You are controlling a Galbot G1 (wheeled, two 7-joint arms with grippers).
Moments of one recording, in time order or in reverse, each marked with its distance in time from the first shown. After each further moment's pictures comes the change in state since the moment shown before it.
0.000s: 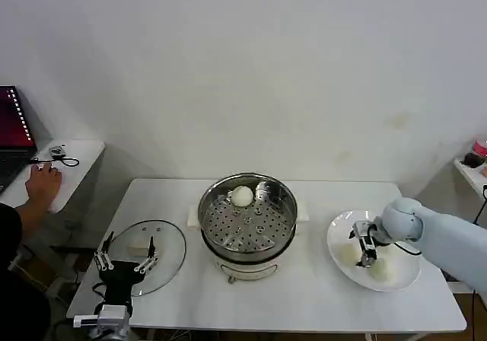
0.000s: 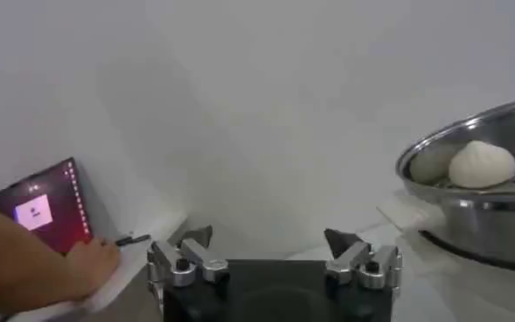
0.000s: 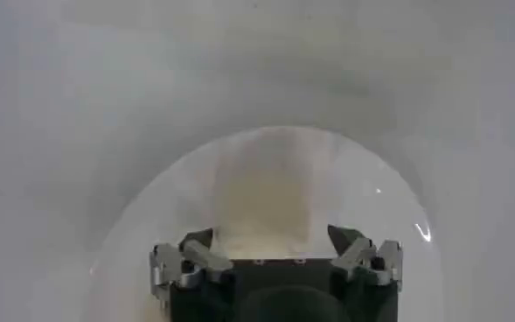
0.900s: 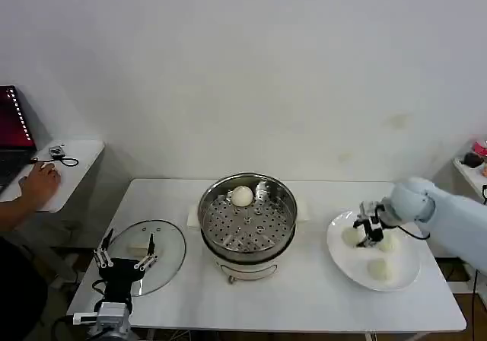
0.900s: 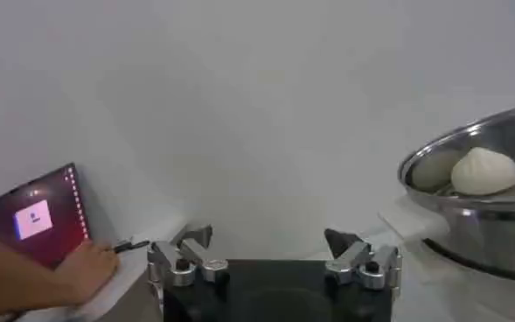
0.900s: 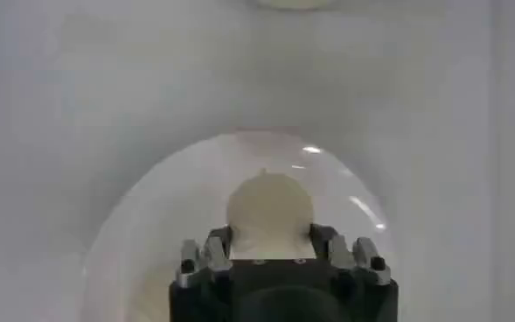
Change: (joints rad) left arm -0.017 0.015 0.001 0.004 -0.005 0.004 -0.001; right arm 0.264 -0.028 -0.017 0.058 0.129 -0.025 -0.061
